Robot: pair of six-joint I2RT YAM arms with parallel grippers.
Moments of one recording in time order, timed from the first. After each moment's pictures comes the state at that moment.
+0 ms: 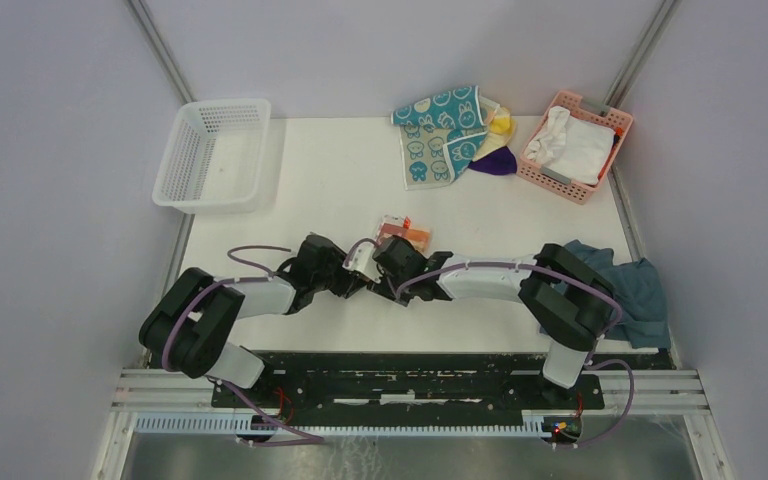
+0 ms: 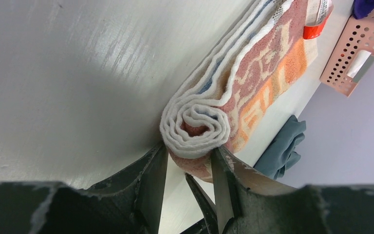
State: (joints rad) left arm -0.51 1.48 0.43 0.29 0.13 -1.35; right arm 1.00 1.78 1.01 -0.20 0.08 -0.29
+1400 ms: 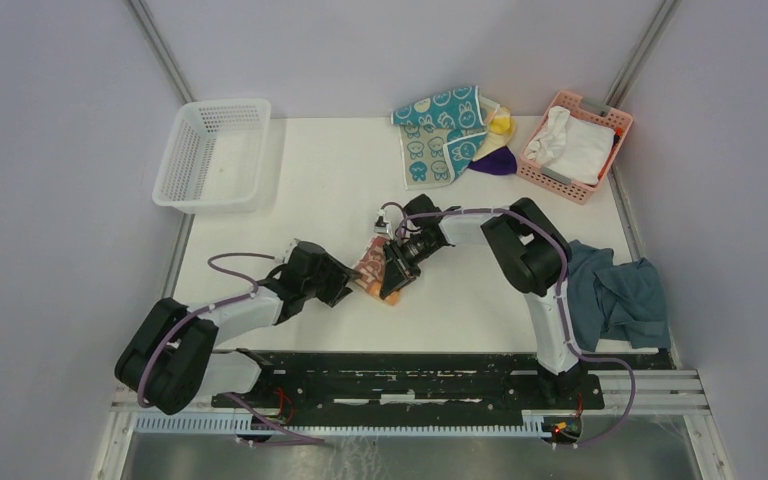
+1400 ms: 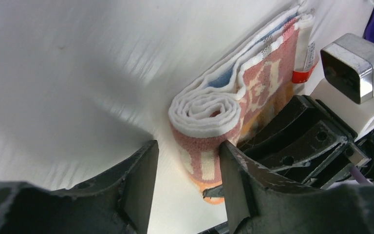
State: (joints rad) left arm -0.51 1.26 0.38 0.06 0.01 -1.35; right arm 0.62 2.17 1.29 -0.35 -1.04 0.16
